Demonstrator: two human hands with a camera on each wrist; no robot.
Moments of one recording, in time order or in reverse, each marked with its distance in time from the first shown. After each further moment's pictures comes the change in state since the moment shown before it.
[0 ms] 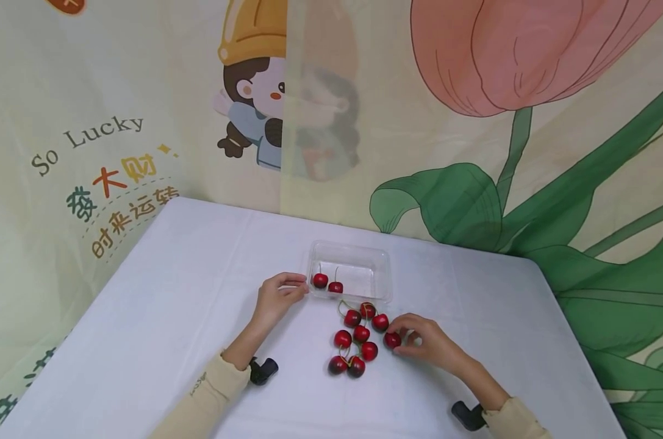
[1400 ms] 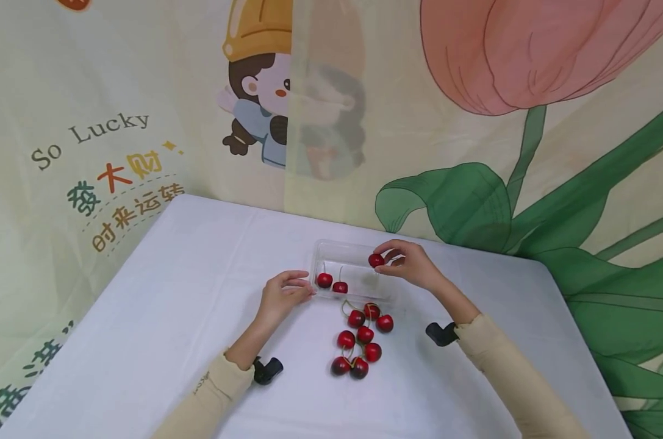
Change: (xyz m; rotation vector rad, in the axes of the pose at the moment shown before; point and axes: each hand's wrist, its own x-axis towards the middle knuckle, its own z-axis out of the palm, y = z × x) left_hand -0.001 0.004 0.003 -0.153 -0.005 -0.051; right_hand 0.113 -0.035 -0.064 0.073 0.168 -0.027
